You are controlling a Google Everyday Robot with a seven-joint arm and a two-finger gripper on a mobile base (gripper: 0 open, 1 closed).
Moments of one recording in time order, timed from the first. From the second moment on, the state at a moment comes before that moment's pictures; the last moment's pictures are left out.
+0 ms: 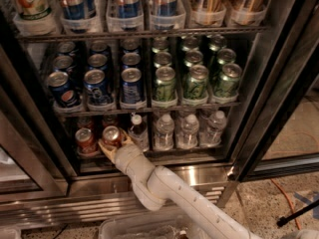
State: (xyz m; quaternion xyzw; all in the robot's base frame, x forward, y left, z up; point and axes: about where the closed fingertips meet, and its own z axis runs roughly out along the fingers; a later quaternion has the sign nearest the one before) arm 0.622 0.155 0.612 -0.27 0.66 0.22 0.67
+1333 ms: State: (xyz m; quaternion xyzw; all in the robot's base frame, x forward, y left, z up) arm 0.574 0.169 0.679 -0.37 0.60 0.25 0.67
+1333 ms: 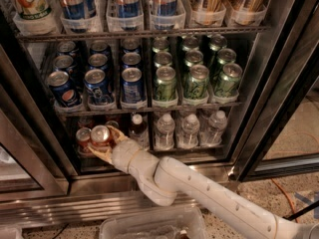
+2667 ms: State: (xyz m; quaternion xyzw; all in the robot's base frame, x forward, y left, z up) arm 0.494 0.135 0.688 -0.49 0.60 0.33 0.54
